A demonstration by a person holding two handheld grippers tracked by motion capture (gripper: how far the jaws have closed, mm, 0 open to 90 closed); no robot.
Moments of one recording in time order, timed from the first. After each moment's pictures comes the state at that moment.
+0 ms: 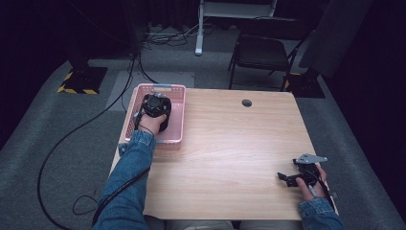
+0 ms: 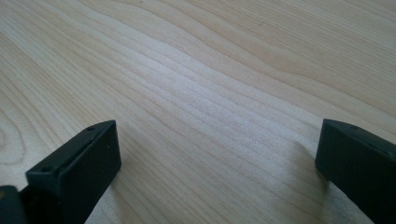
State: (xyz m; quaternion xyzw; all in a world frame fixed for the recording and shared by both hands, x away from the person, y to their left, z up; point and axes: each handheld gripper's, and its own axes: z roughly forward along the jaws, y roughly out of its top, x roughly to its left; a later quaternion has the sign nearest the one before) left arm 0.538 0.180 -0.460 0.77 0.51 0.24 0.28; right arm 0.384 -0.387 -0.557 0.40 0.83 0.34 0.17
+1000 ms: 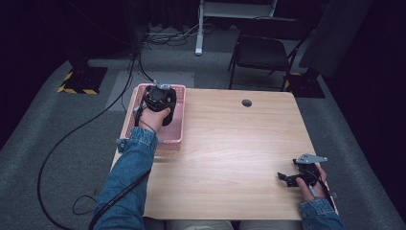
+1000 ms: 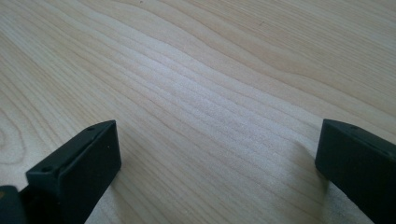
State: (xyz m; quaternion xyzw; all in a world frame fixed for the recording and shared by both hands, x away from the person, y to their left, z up) left arm 0.512 0.159 -0.400 0.77 0.50 0.25 0.31; right arm 0.384 -0.387 -0.557 0.40 0.83 0.34 0.17
